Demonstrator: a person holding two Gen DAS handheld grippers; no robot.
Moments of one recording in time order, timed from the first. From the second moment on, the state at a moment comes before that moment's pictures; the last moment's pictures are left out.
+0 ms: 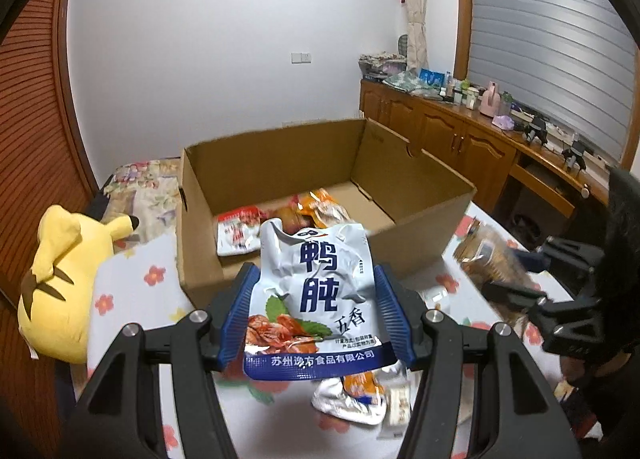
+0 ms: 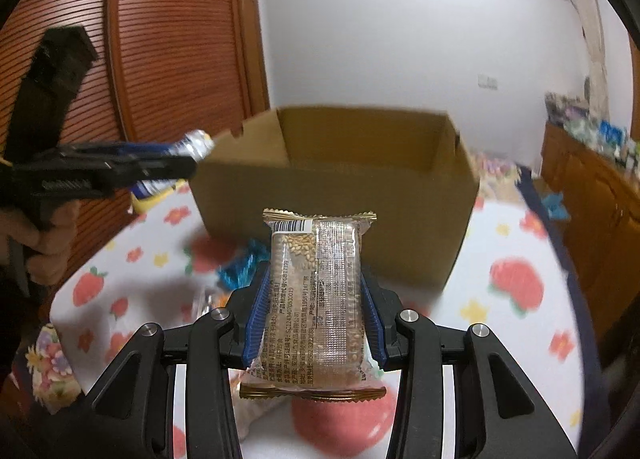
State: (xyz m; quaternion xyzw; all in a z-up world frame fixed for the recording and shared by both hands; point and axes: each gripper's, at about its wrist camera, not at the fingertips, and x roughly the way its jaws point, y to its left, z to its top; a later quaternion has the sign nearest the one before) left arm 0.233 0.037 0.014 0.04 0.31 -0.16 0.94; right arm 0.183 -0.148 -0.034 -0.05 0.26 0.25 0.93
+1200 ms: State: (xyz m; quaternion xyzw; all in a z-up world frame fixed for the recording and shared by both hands) left arm 0.338 0.038 0.002 0.04 0.33 -0.13 0.93; right arm 0.318 -0.138 0.000 -0.08 0.30 0.23 0.92
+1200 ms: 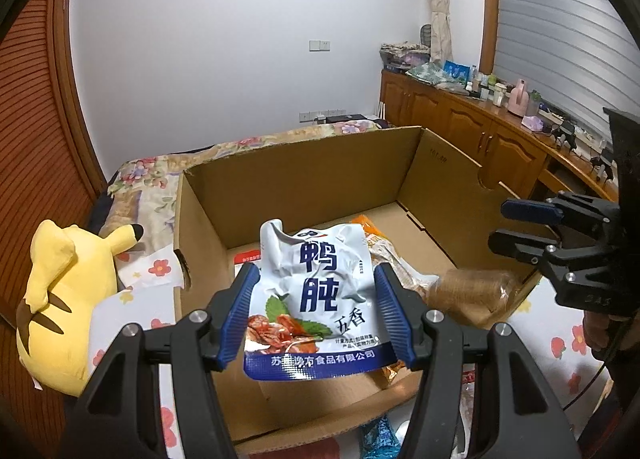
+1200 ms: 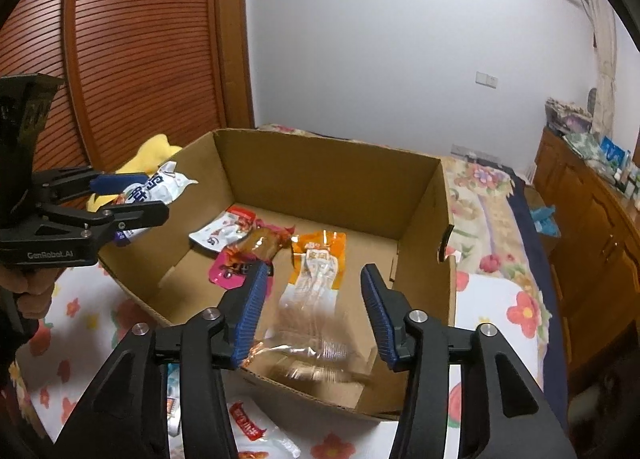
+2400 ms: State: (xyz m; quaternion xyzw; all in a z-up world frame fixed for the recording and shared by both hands) left arm 0.221 0.040 -0.004 0.05 0.33 -0.14 0.93; right arm 0.195 -0.146 0.022 -0.07 0.30 0.23 0.93
